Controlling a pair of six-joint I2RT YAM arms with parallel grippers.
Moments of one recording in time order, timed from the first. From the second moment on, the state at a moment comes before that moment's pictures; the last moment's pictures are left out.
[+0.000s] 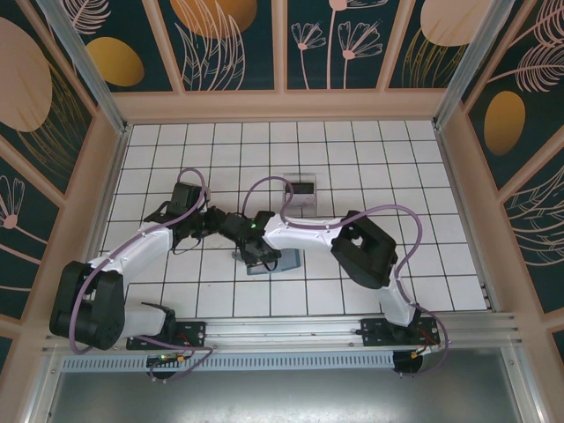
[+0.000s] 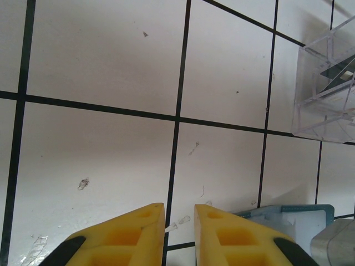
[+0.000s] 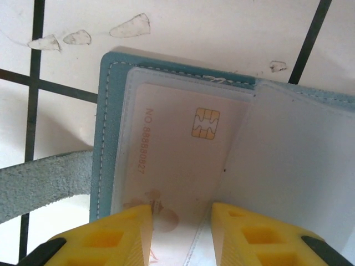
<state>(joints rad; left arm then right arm) -0.29 1.32 0.69 -0.32 0.27 -0.62 1.15 2.09 1.55 -0.87 0.13 0.81</state>
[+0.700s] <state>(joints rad) -0.29 1.33 0.69 -0.32 0.27 -0.62 1.21 2.20 1.72 -1.17 0.38 0.82</state>
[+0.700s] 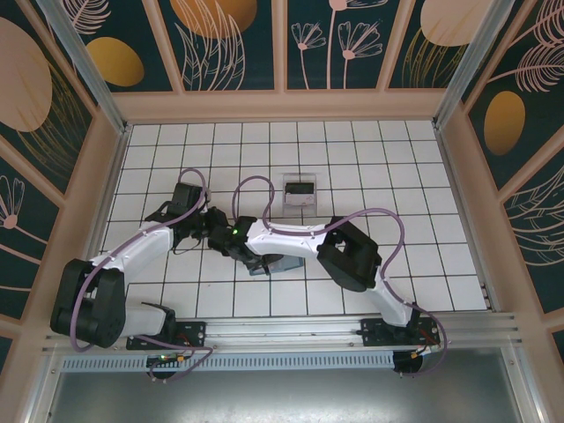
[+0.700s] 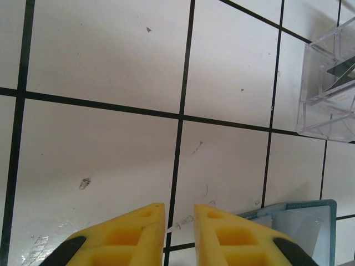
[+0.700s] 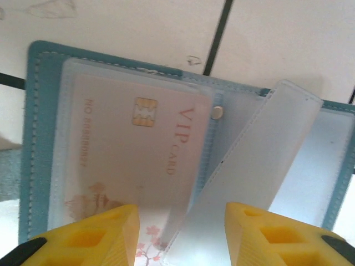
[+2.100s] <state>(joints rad) -0.46 1.37 0.74 -0.33 0.29 -0.66 1.07 1.92 1.25 -0.99 0.39 0.81</state>
